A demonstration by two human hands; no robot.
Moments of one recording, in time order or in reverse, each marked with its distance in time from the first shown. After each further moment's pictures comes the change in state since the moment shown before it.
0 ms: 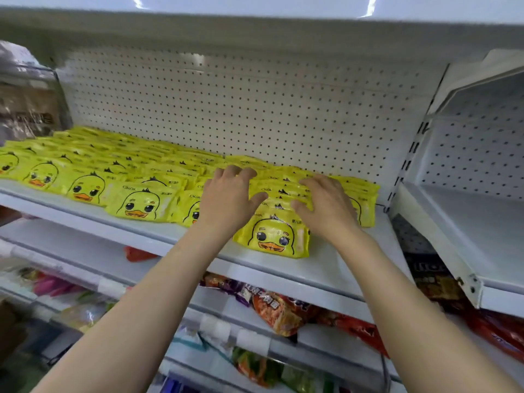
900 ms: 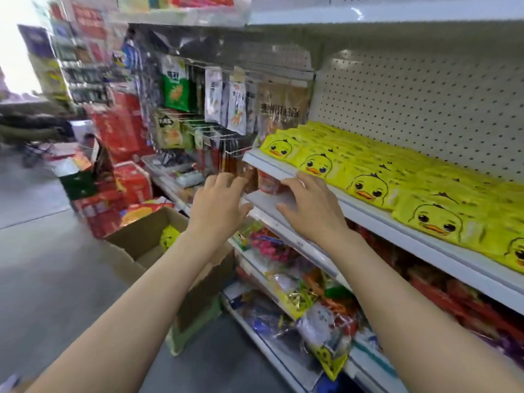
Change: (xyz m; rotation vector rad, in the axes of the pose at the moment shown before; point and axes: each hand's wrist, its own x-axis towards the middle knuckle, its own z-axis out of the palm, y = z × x) left_hand -0.207 -0.501 -0.236 0.364 0.035 -0.358; right_hand -0.015 -0.581 0.154 0.181 -0.216 -0.521
